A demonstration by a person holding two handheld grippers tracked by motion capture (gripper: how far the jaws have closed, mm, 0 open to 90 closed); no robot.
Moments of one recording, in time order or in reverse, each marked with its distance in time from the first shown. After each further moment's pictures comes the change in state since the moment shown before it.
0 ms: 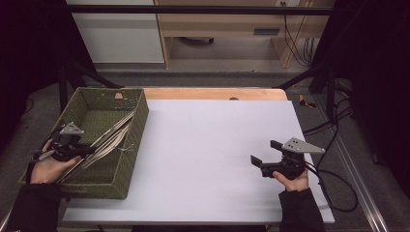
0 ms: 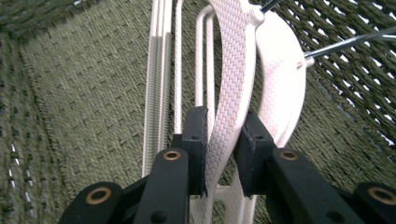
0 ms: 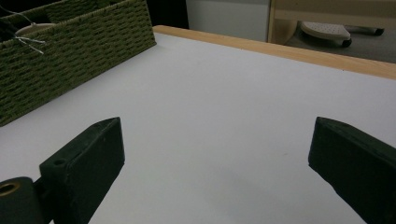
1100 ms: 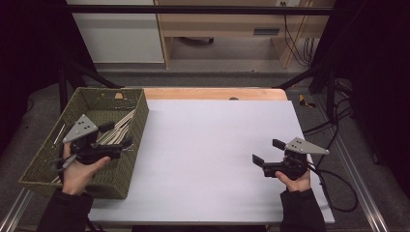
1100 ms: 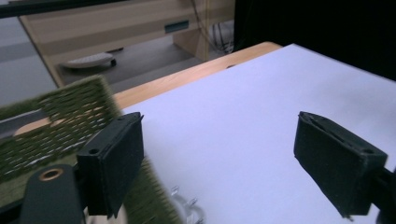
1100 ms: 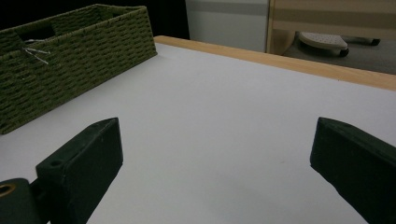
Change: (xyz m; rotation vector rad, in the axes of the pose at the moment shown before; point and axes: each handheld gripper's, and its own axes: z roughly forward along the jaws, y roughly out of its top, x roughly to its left) left arm -0.111 0.061 -0.044 -0.586 -0.115 -0.033; right arm -0.001 0.002 -0.006 -0.041 0.001 0.001
